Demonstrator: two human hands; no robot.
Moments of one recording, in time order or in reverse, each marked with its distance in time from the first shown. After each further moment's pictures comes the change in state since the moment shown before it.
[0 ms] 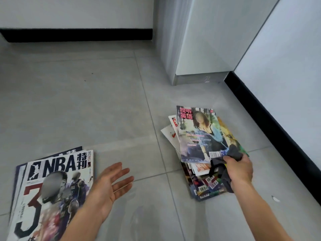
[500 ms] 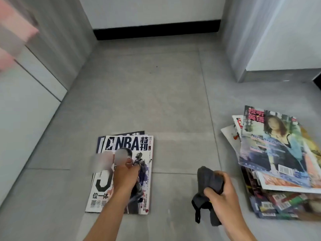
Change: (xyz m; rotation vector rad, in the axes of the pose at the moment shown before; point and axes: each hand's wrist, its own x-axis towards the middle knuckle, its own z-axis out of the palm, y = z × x) left_hand 0.010 0.007 -0.100 0.658 0.671 0.144; right_hand -0.182 0.022 0.066 -0.006 -0.819 -0.163
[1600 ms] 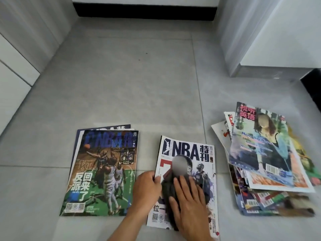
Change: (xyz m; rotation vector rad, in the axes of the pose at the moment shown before) left_hand -0.028 -0.021 0.083 0.355 -0.222 0.373; right_hand 0.032 0.115 0.043 -1.056 0.067 -0.733
